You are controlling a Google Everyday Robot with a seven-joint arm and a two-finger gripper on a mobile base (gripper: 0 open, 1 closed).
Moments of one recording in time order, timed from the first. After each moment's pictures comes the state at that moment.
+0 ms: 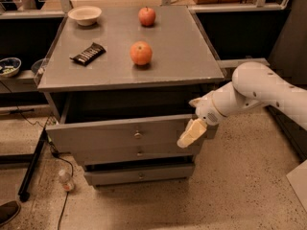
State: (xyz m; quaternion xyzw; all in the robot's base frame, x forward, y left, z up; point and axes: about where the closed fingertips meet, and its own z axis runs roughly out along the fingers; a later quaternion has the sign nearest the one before) arm 0.579 -0.112 0.704 -0.54 0.77 0.19 0.27
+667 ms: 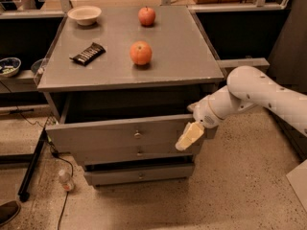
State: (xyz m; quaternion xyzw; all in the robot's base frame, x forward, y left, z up) arm 0.580 -0.110 0.682 -0.54 0.78 0.21 0.25
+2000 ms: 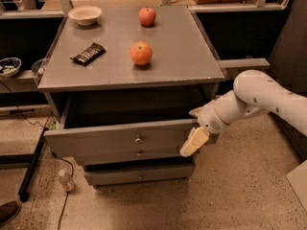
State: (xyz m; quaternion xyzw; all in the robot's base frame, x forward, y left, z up) arm 0.559 -0.115 0.678 -0.54 0.78 0.23 0.24
